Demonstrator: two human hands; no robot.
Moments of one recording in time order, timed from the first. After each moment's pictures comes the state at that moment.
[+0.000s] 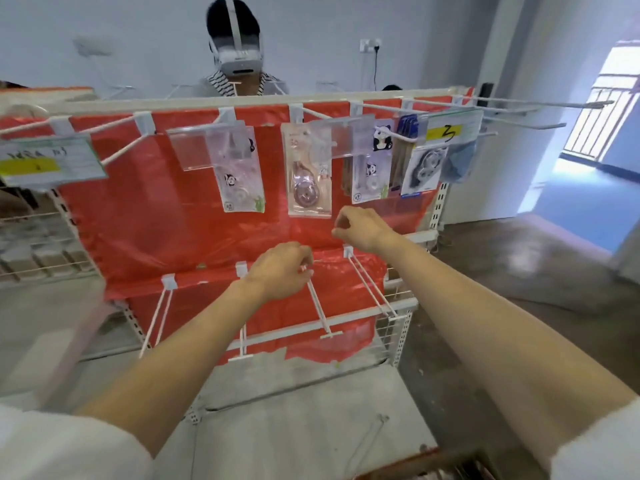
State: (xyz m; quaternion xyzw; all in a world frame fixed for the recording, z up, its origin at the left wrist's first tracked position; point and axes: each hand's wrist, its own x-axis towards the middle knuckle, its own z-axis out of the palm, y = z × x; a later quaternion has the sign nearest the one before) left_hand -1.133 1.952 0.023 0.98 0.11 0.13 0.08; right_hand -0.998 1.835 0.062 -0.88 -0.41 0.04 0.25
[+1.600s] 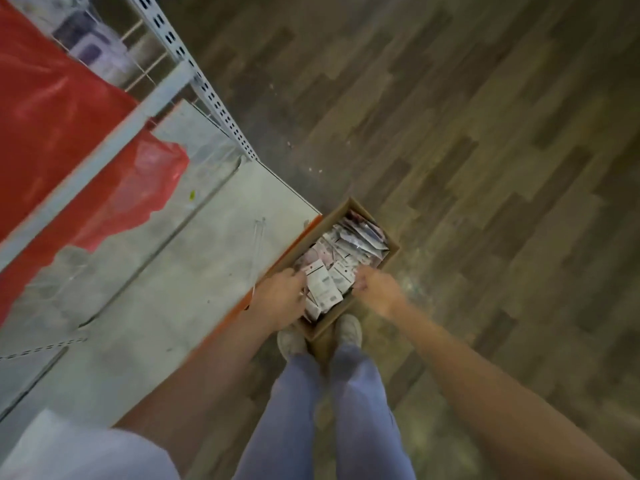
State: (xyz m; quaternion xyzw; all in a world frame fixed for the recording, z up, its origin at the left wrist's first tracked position) left_hand -0.995 1.636 -0.389 0.93 -0.05 -0.35 0.10; right_hand -0.978 1.442 -0.429 -0.85 0.04 0.44 0.28
